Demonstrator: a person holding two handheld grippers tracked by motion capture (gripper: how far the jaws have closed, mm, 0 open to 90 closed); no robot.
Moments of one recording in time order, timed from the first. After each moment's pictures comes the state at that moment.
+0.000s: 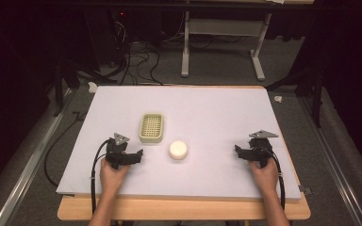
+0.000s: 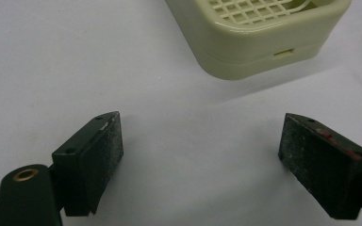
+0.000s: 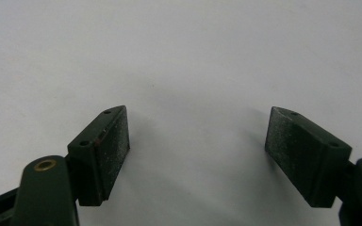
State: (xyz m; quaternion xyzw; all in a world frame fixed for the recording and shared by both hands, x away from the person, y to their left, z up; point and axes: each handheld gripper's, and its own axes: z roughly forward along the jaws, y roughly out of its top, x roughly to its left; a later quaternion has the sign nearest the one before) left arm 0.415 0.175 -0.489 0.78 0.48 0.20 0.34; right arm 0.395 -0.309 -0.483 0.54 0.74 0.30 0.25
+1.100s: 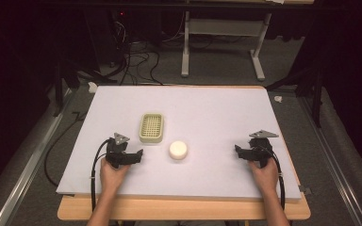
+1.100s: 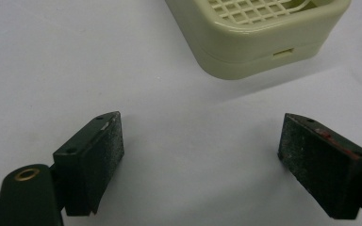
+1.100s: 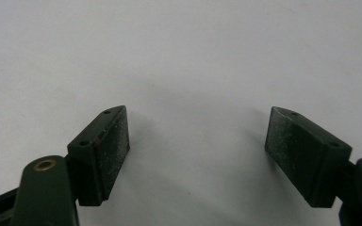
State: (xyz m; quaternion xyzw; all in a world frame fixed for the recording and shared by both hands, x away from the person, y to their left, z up) left arm 0.416 0.175 -0.488 0.78 0.48 0.20 0.34; right arm 0.395 -0.309 -0.482 0.54 0.74 0.30 0.24
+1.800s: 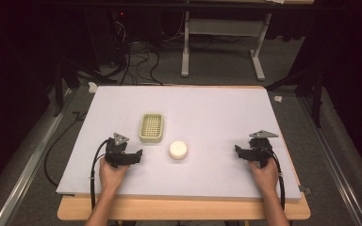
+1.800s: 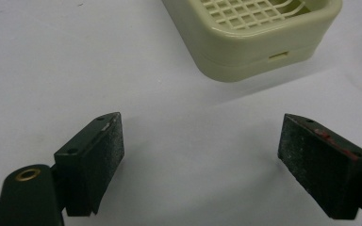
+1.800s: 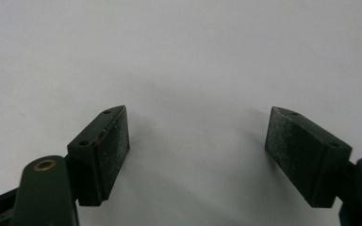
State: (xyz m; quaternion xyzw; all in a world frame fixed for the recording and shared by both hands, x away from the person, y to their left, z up) left arm 0.413 0.177 -0.484 0.78 0.48 0.20 0.35; right arm 0.395 -0.309 -0.482 0.54 0.74 0.30 0.24
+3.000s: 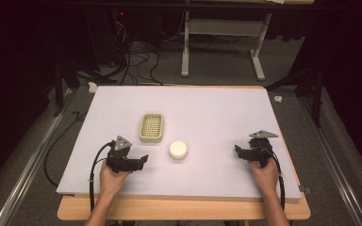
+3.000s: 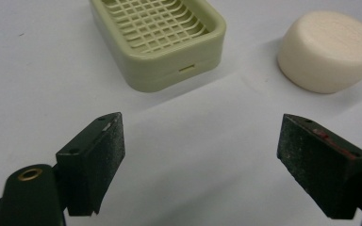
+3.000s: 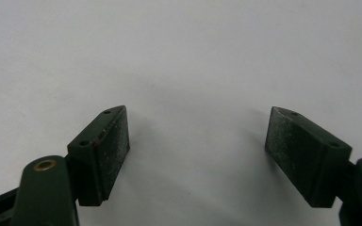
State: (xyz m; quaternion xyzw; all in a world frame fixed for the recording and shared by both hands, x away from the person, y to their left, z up) left arm 0.385 0.163 -0.459 0.81 0.42 0.17 0.38; right arm 0.395 -0.309 -0.482 0.54 0.74 0.30 0.24
